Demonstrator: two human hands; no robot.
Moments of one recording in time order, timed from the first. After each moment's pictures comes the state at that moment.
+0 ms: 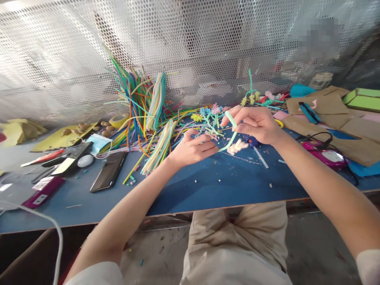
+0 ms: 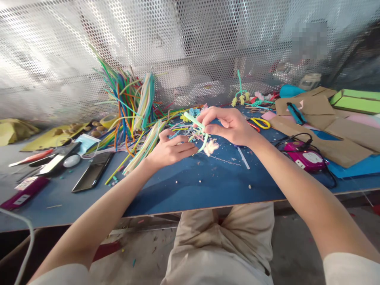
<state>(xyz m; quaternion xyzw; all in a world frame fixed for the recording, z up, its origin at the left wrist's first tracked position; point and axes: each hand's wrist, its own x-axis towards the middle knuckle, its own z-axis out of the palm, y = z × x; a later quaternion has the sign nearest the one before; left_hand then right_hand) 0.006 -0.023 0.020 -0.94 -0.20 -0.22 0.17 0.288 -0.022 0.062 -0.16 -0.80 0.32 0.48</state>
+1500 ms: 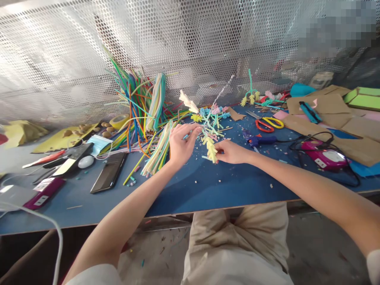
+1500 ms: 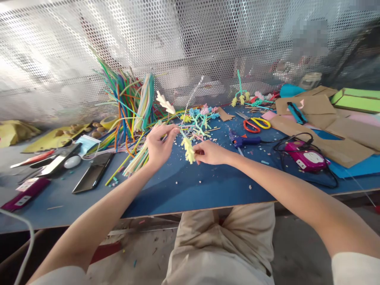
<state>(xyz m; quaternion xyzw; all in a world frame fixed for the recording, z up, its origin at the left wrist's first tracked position) 0.013 -0.025 0.017 -0.76 -0.40 -0.51 0.05 0.236 -0.014 -0.018 -0.31 -0.85 0.36 0.23</state>
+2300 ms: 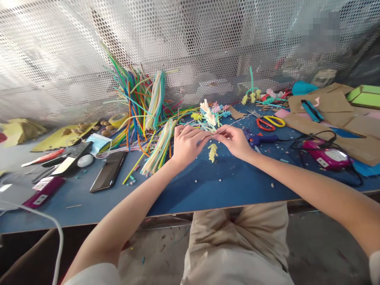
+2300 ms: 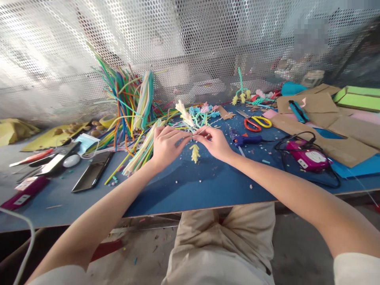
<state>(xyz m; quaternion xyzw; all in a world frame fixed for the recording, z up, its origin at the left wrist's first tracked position) 0.013 -0.016 -0.002 -0.84 -0.37 -0.37 0.16 0.232 -0.005 -0.028 -0.33 -0.69 0.33 0.55</state>
